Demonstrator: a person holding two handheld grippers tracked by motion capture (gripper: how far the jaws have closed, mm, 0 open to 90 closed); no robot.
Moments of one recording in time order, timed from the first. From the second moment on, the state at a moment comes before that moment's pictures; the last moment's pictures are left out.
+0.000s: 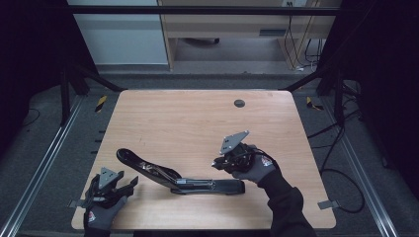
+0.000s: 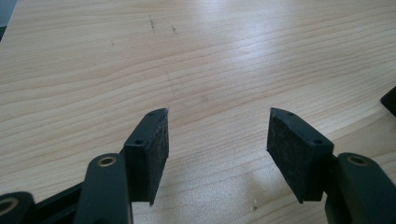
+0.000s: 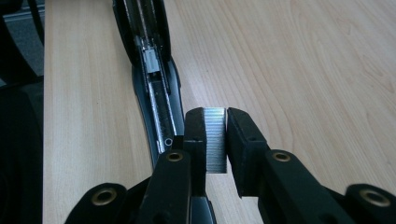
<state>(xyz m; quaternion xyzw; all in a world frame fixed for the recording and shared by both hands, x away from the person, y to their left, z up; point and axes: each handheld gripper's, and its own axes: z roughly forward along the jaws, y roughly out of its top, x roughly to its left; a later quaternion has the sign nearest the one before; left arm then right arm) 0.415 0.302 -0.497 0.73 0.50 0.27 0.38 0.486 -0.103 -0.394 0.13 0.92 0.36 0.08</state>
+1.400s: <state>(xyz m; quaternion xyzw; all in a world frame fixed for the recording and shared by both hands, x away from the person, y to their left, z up) 0.415 0.302 -0.497 0.73 0.50 0.27 0.38 0.487 -0.072 -0.420 0.06 0.94 0.34 0.03</state>
